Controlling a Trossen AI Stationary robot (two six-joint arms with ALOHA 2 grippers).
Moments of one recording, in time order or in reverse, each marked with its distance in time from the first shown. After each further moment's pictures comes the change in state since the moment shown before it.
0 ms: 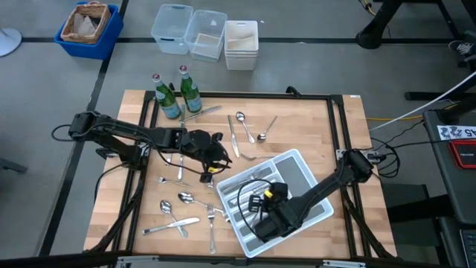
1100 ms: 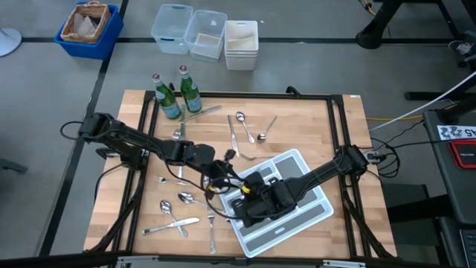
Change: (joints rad) left arm -0.124 0.136 0.000 0.327 0.079 0.201; right arm -0.105 0.001 0.204 0.112 0.003 -0.809
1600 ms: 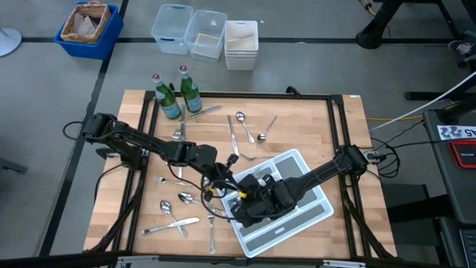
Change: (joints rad) left arm -0.002 0.043 0.000 0.061 0.132 0.029; right arm -0.009 0.000 -0.008 0.076 0.013 -0.256
